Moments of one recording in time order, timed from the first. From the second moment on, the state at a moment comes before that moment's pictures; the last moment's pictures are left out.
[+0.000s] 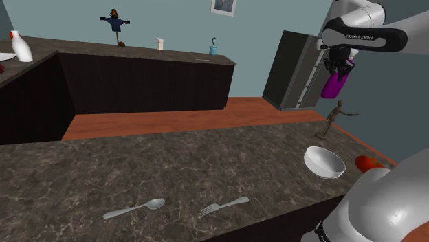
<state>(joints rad) -0.01 -0.26 -0.59 -1.77 -0.68 1.66 -1.76</state>
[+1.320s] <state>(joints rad) -0.14 0.14 -0.81 -1.55 -0.39 1.93 -2.04</state>
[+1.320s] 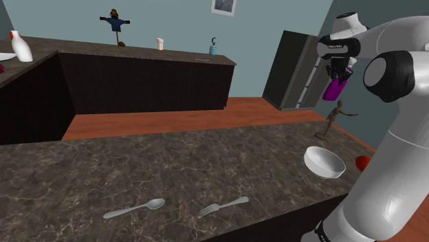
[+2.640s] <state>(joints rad) -0.14 0.14 -0.81 -1.81 -0.44 2.16 -1.92</state>
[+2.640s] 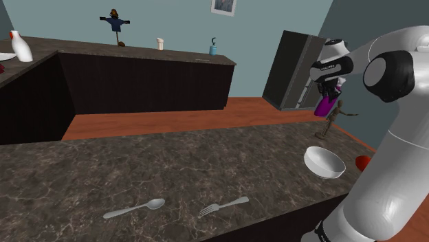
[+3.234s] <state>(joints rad) -0.15 0.18 -0.81 -1.89 -0.44 2.27 -1.89</state>
